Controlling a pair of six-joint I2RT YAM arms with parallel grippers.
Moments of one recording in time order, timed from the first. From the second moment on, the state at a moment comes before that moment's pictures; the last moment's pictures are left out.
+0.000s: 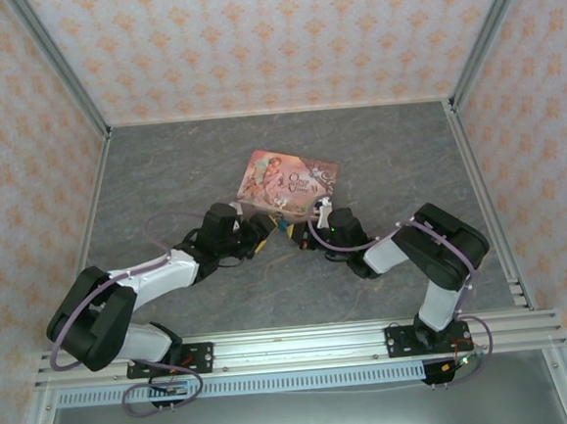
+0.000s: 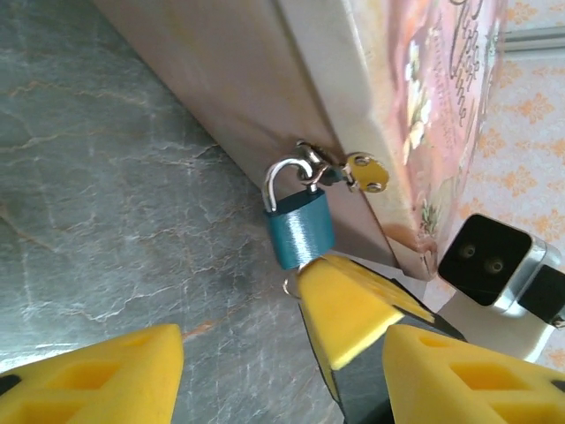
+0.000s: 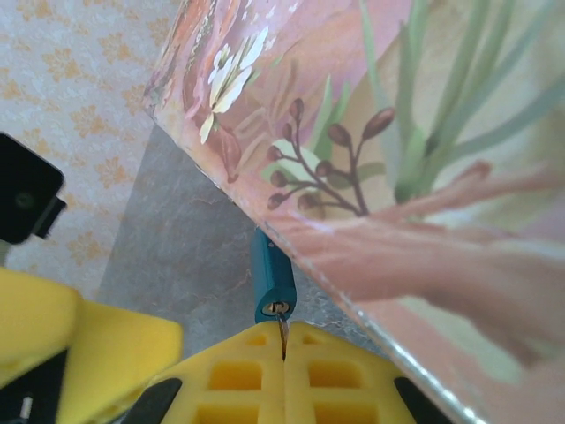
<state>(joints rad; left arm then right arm) -0.52 1.38 0.55 0.18 0.29 -1.26 0.69 1.75 0.49 0.88 -0.28 0.88</state>
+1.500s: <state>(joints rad) -0.52 1.62 0.55 0.56 0.26 -1.55 0.71 1.77 0.52 0.92 -0.28 1.06</state>
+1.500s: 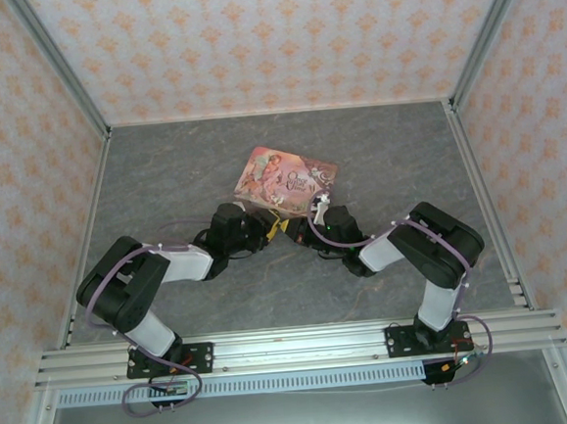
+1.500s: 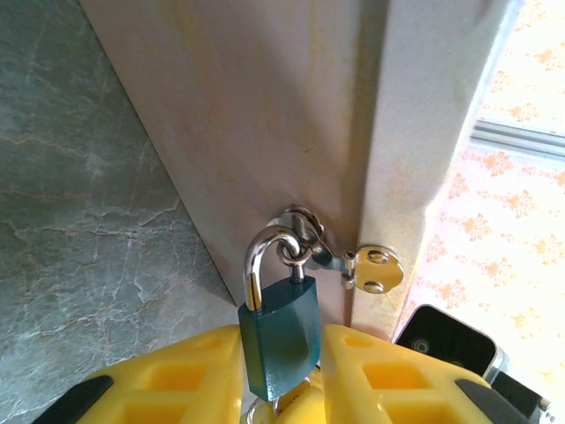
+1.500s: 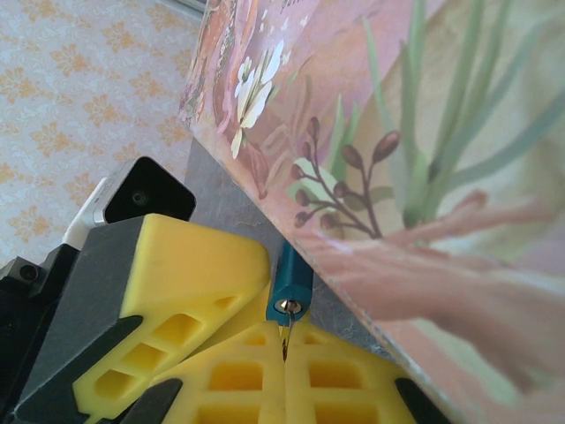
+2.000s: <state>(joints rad) -0.52 1.64 0.55 0.59 0.25 -1.57 0.71 1.77 0.53 0.92 -0.28 1.07</state>
